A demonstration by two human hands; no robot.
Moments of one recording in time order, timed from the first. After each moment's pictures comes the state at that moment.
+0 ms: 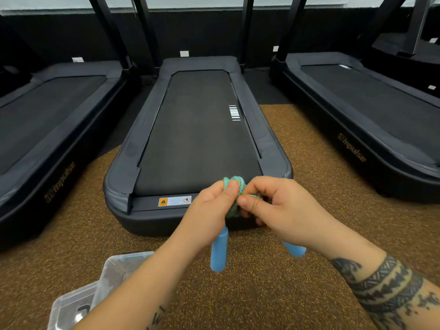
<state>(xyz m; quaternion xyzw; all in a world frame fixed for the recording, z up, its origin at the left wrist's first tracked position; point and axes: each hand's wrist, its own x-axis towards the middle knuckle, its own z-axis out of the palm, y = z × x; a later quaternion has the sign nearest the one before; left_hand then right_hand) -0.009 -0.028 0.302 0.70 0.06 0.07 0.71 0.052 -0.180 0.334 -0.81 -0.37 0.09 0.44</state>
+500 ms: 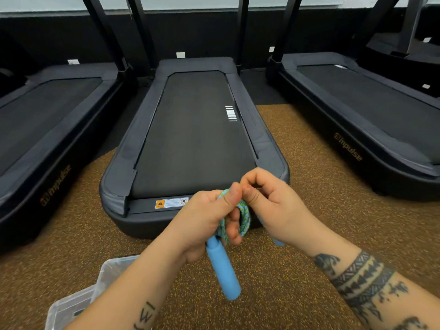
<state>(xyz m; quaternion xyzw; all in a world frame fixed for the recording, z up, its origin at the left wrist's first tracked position) -0.014 -0.028 0.311 0.63 0.05 -0.04 0.77 0.063 -0.172 0.306 -0.74 -0.35 0.09 0.57</state>
